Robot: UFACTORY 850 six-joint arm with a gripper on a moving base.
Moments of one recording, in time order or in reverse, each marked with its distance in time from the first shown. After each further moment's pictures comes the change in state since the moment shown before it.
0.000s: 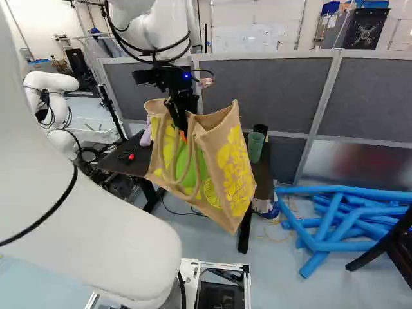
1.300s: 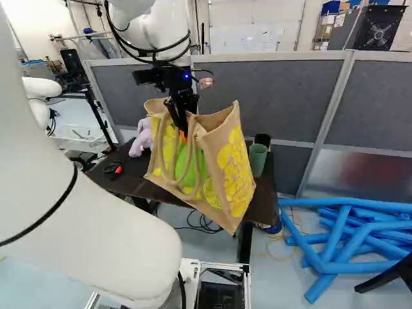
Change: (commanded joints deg) arm 0.0 0.0 0.0 0.0 0.0 0.0
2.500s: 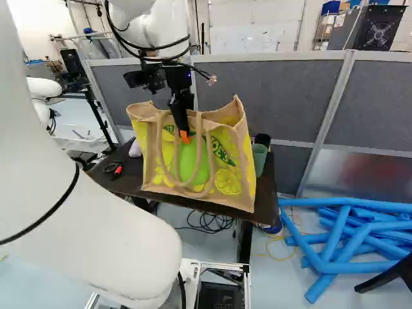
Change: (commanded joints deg) arm 1.1 -1.1 -1.0 0.0 0.0 -21.0
